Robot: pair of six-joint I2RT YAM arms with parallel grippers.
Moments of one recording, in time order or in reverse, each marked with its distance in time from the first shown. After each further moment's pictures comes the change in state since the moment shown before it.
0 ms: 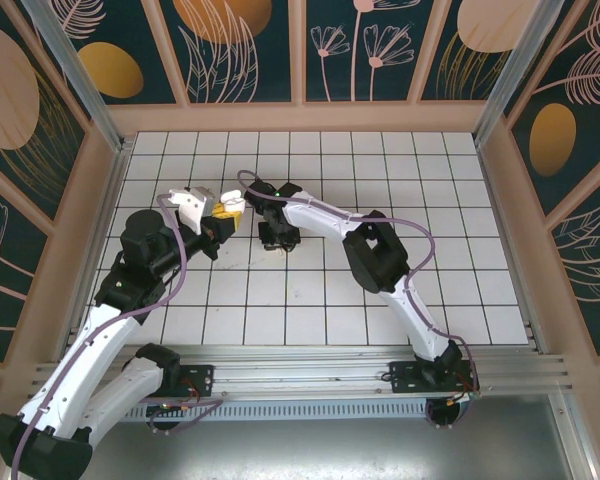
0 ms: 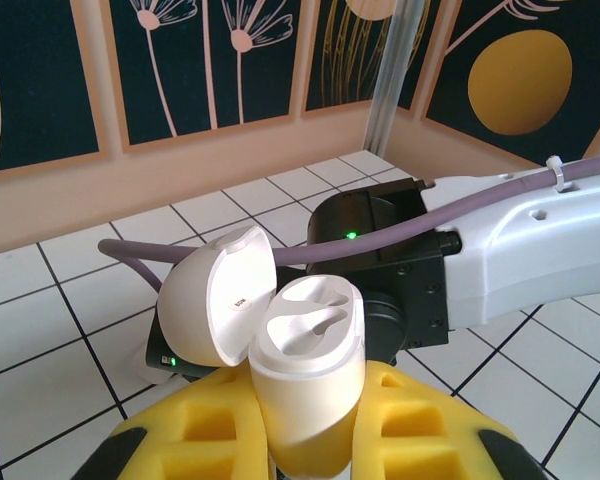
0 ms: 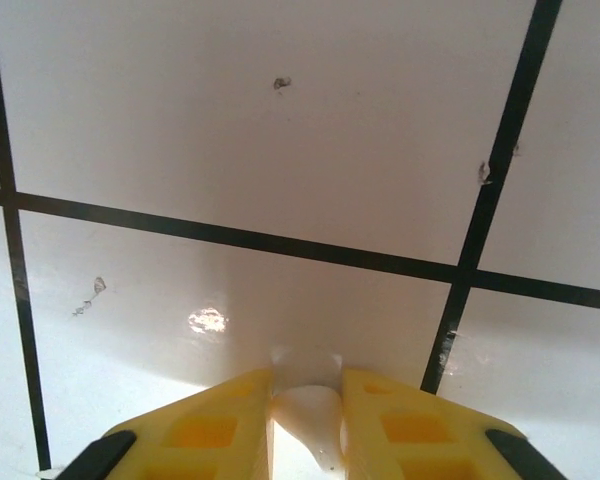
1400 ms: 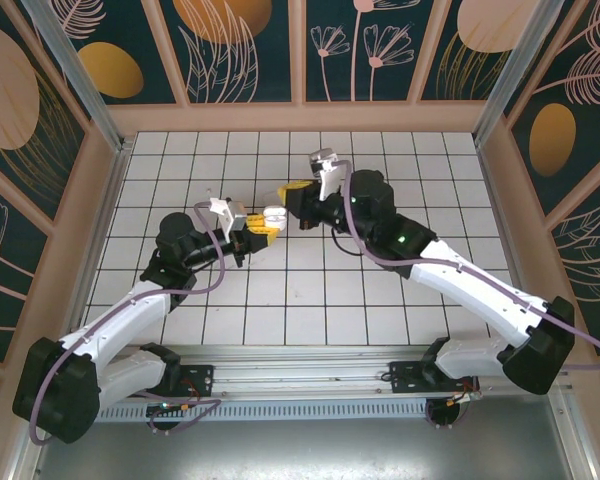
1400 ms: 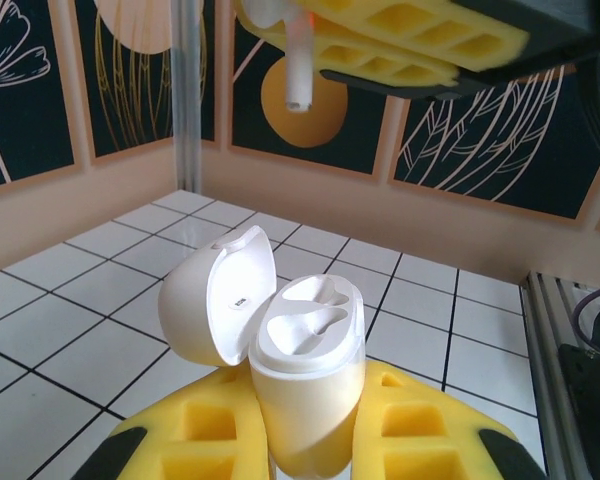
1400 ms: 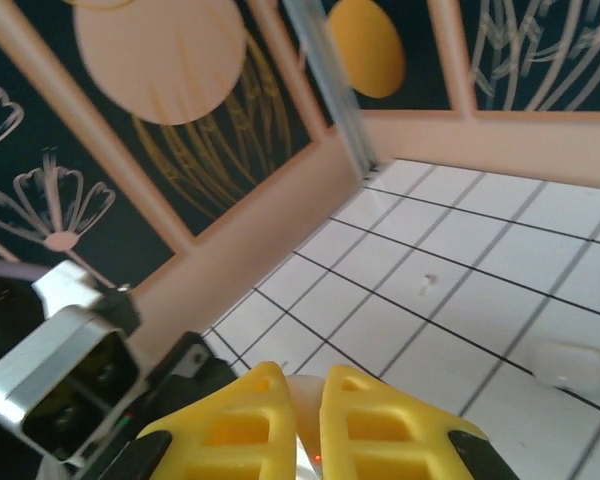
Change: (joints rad) left arm -0.060 0.292 -0.204 0.672 0.397 -0.023; right arm 0.018 -1.132 -0.864 0.958 -0.127 -0.292
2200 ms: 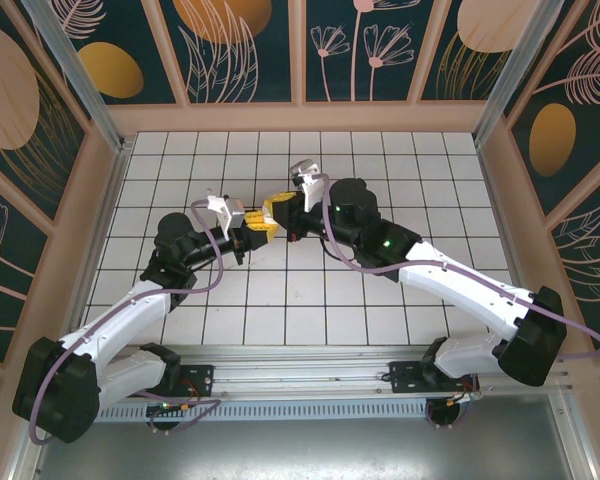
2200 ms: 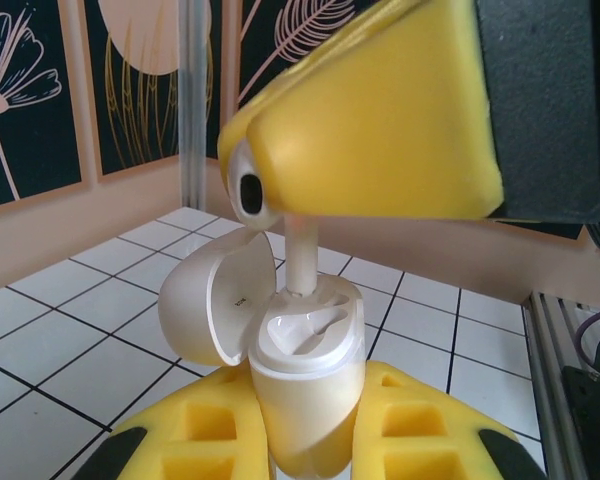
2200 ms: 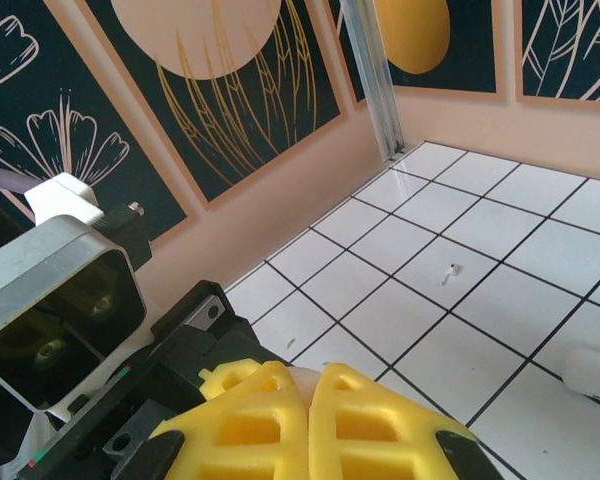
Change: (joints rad) left arm -0.001 0.000 0.002 0.046 -0.016 -0.039; right arm 0.054 0.046 -0.027 0.044 -0.003 -0.066
